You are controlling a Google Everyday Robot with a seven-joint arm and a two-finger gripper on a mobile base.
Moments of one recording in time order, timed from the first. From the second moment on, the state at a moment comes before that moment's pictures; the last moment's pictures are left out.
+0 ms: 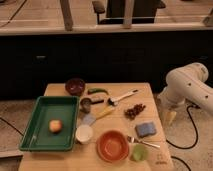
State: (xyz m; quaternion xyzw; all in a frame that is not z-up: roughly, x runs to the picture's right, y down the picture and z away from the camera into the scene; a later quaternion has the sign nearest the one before) arm 0.292 0.110 0.682 -0.28 0.02 0.03 0.96
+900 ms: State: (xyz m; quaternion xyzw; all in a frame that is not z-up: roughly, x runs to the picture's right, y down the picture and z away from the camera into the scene) arm 0.288 0.112 0.691 -0.28 0.02 0.02 0.96
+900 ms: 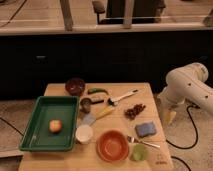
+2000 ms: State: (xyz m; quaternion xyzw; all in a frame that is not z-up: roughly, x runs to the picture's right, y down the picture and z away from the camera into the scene) arm 0.253 0.120 0.753 -0.27 -0.02 -0.01 0.96
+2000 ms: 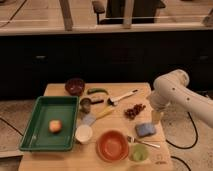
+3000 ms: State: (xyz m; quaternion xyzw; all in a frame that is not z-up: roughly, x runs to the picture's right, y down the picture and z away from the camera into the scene) arm 0.239 0.132 0.811 -0.29 -0.05 -0.03 0.95
